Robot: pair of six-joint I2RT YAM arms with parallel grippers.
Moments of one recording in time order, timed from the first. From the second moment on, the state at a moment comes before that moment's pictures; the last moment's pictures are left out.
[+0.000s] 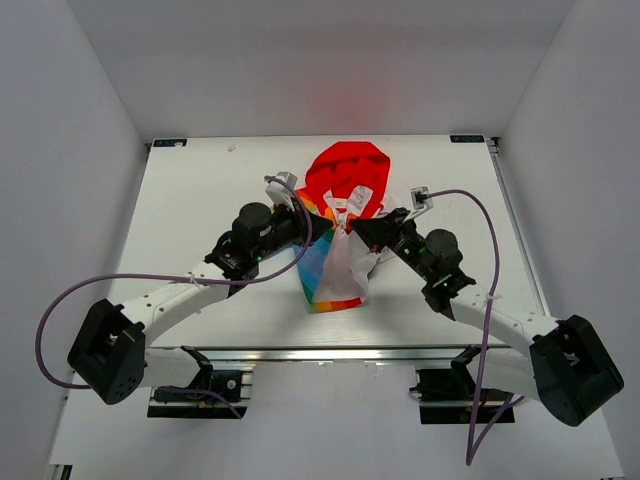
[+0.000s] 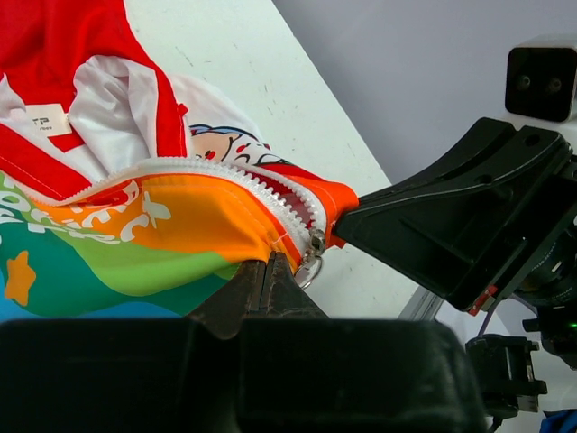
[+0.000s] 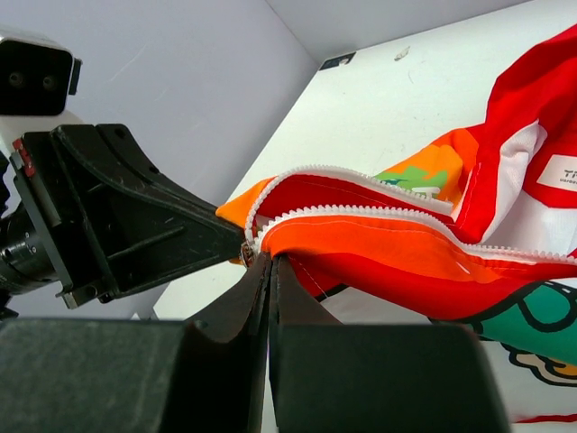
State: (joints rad) left arm -0.67 1.27 0.79 0.35 0.18 -0.59; right arm 0.60 1.15 0.47 0.80 -0.19 0.72
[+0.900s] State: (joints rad) left arm -0.69 1.22 0.72 0.34 0.19 -0.47; right arm 0.60 1.18 0.74 0.28 -0.27 0.78
